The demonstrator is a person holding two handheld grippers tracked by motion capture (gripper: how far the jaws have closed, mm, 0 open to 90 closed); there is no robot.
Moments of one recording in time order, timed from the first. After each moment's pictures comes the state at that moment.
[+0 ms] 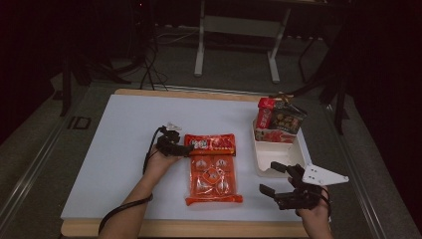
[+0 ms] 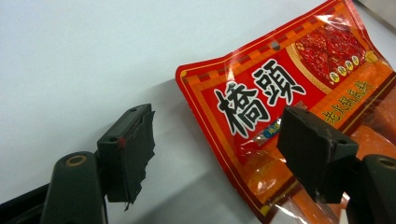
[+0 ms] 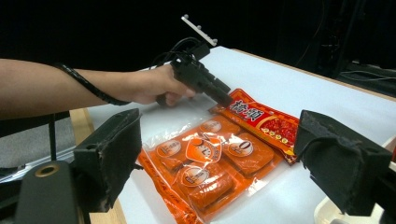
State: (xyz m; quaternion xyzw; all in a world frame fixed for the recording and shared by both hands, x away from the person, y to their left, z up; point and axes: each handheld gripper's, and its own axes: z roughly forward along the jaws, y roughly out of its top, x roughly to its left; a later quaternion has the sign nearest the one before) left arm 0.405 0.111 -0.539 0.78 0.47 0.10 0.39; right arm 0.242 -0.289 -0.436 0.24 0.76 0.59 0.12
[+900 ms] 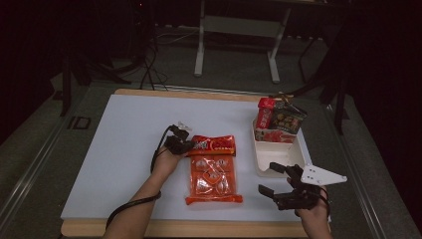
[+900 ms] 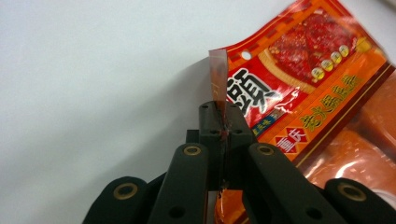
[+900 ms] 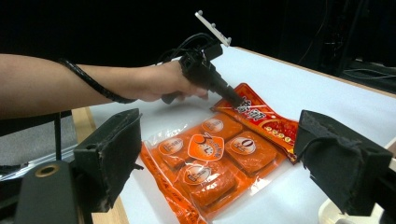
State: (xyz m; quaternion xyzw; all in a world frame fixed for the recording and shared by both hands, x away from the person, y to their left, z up) left arm 0.405 0.083 -0.528 0.81 0.45 0.11 0.35; right arm 0.242 -0.288 -0.437 0.24 0.77 0.58 0.12
